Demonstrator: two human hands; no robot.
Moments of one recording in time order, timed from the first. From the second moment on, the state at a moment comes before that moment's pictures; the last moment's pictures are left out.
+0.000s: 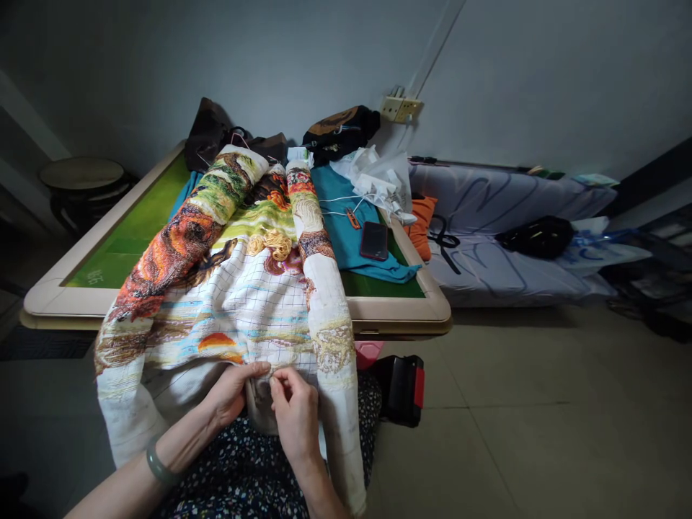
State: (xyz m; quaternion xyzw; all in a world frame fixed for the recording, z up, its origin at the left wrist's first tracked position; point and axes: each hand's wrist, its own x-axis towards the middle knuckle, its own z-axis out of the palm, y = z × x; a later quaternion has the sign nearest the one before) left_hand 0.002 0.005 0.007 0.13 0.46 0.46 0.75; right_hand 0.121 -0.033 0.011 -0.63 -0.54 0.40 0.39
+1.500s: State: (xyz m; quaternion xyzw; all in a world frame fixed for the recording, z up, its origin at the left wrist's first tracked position) left_hand -0.007 0.003 -0.001 0.19 0.40 0.45 0.78; right_hand 0.127 -0.004 0.031 -0.64 -0.64 0.32 0.28
